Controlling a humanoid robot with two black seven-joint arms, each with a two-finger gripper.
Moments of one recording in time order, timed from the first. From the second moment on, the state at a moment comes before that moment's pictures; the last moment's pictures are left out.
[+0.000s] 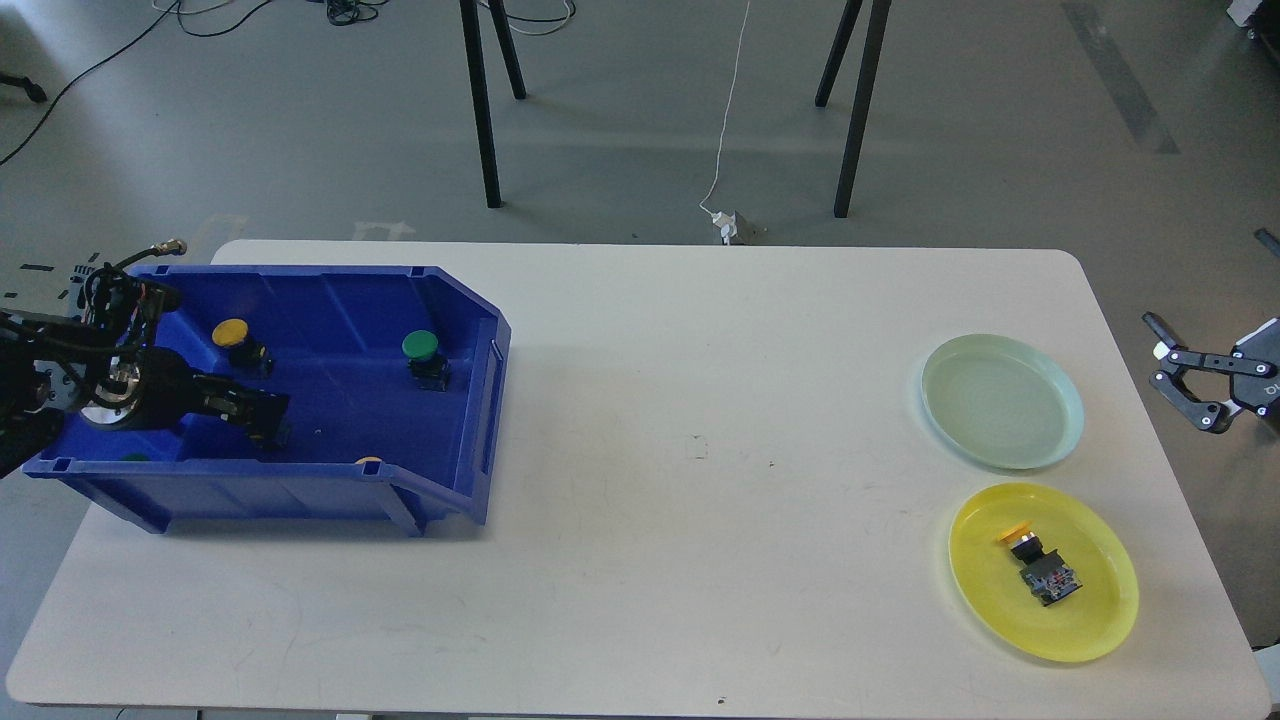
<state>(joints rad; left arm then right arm) -0.98 0.67 0.20 -0.58 1.51 -0.30 -0.49 0.22 -1.10 0.67 1.35 0.26 0.49 0.49</state>
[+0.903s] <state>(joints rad) -0.97 0.67 0.20 -0.58 1.52 -0.31 -0.49 0.18 -1.10 0.67 1.35 0.26 0.49 0.49</state>
